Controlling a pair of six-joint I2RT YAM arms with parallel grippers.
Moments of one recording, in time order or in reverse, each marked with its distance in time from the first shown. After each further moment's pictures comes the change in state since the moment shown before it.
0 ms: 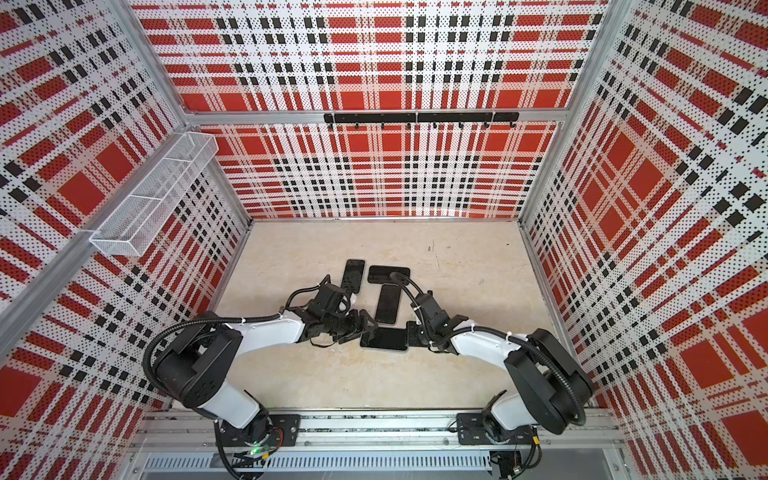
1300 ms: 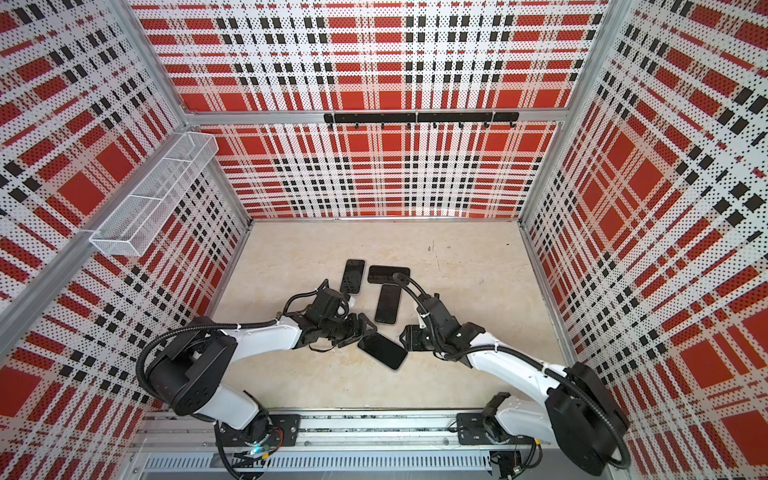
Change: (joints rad) left arm -0.017 -0.047 -0.058 0.034 -0.016 -0.042; right arm 0.041 -0.271 -0.074 -0.111 -0.037 0.023
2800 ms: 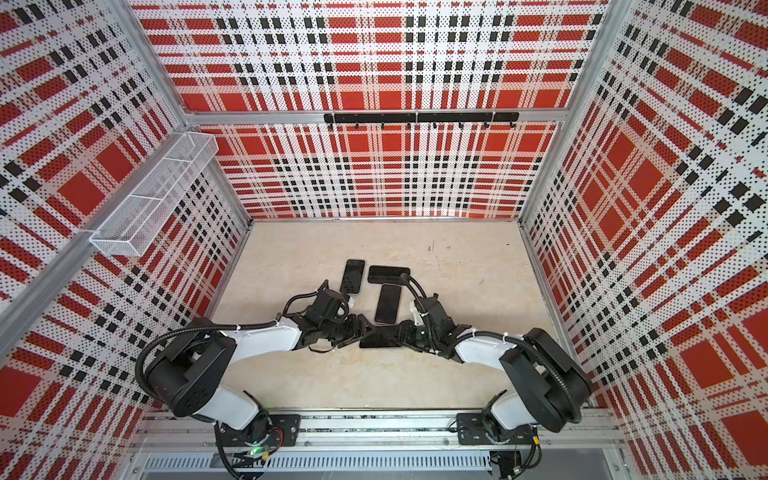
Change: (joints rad) left arm -0.009 -0.006 -0.008 0.002 -0.016 -0.012; right arm -0.062 0.267 -0.055 0.484 -0.246 0.245
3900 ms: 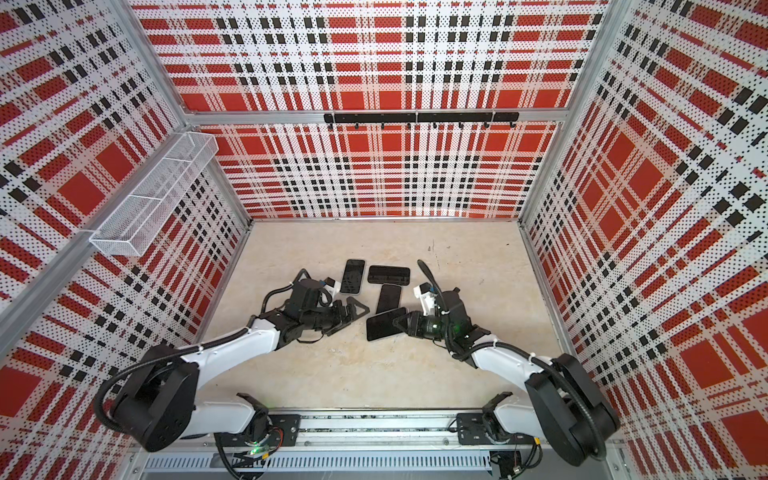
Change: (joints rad) left arm 0.147 -0.251 0.000 -0.011 0.076 0.058; right arm -0.159 -0.222 -0.039 0.119 -0.223 -0.117
